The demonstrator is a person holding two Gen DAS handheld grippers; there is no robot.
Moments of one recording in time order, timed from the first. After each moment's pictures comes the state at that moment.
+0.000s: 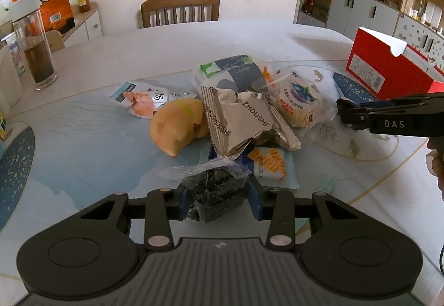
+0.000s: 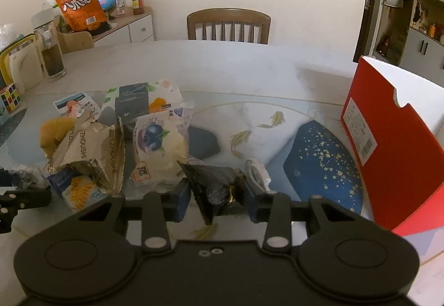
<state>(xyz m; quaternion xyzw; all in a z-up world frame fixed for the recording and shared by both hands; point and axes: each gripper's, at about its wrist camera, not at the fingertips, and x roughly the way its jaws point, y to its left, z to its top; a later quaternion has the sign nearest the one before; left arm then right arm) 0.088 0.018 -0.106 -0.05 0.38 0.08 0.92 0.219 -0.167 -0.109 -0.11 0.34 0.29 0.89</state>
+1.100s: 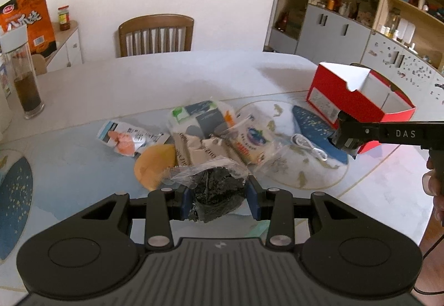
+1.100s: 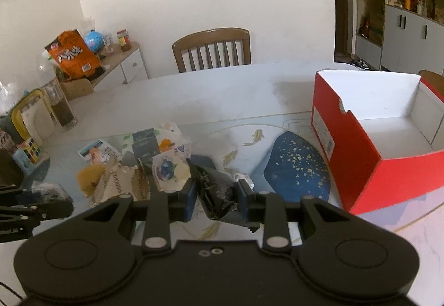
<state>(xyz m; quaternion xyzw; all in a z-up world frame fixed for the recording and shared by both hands) 0.074 0.010 -0.038 -0.07 0.35 0.02 0.93 0.189 -0.219 -0.042 0.00 0.35 0.27 0.90</state>
